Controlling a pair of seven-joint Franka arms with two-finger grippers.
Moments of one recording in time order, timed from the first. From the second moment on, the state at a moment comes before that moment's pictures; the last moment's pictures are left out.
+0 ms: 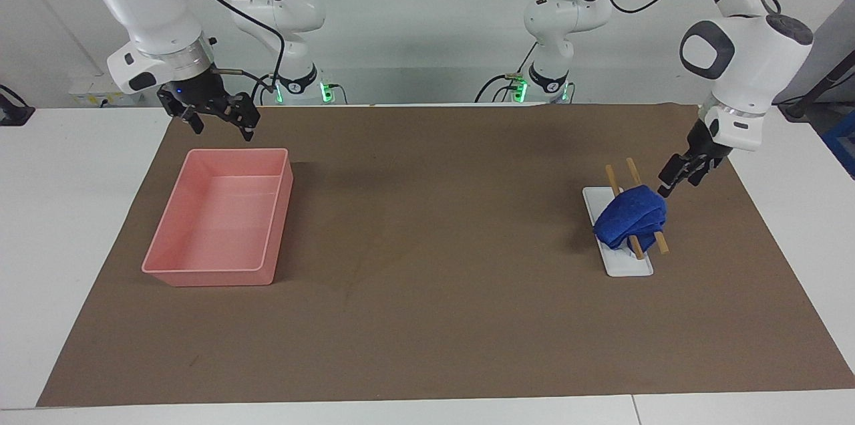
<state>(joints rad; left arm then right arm) 0.15 0.00 -0.03 -2.02 -0.19 2.18 -0.20 0.03 0.00 0.02 -1.61 -0.03 1.57 0.24</state>
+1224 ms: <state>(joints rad) 0.13 0.03 -0.04 -2.15 -0.29 2.44 -0.41 0.03 0.00 0.02 -1.61 -0.03 1.57 0.24</state>
